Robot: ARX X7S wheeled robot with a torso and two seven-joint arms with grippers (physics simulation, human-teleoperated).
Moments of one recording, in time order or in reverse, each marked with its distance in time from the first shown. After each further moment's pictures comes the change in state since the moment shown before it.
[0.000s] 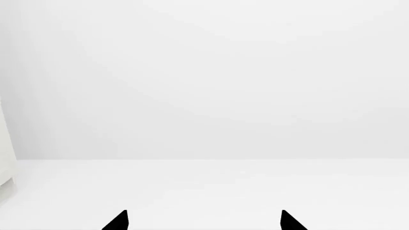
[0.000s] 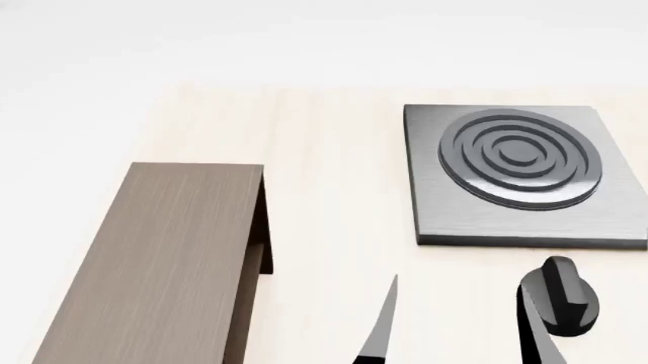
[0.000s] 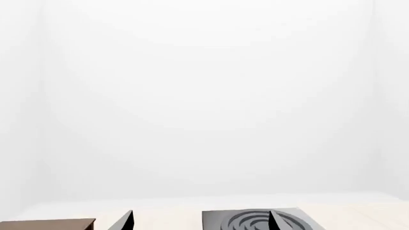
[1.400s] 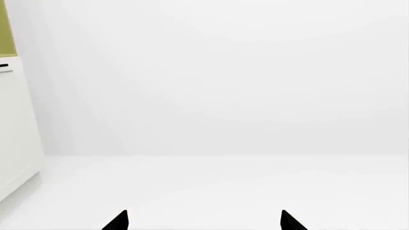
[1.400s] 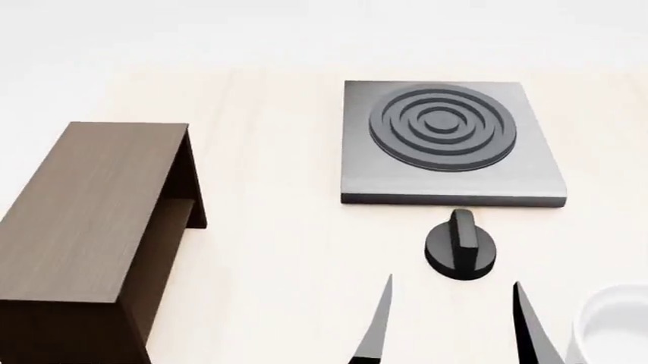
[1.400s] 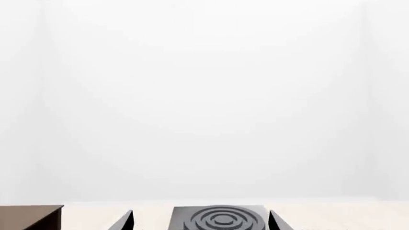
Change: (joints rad) left arm -0.006 0.018 -0.017 0.013 0.022 -0.020 0.011; right arm -0.009 -0.043 0.021 0.003 -0.040 -0.011 -0.060
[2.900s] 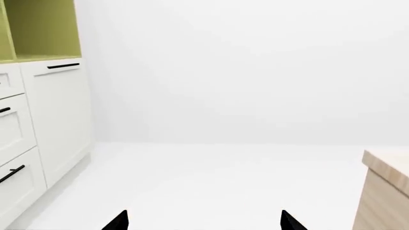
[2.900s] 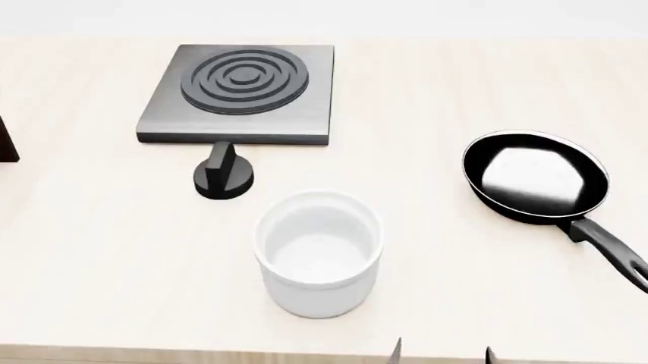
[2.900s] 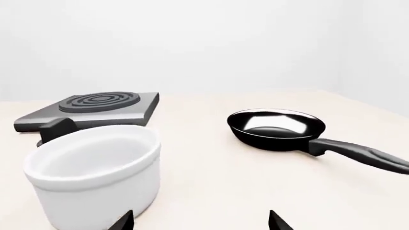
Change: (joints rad) left arm -0.011 0.055 -0.050 0.015 0.051 -0.010 0.038; right arm 0.092 -0.087 0.081 0.667 0.070 -0.219 -0.132
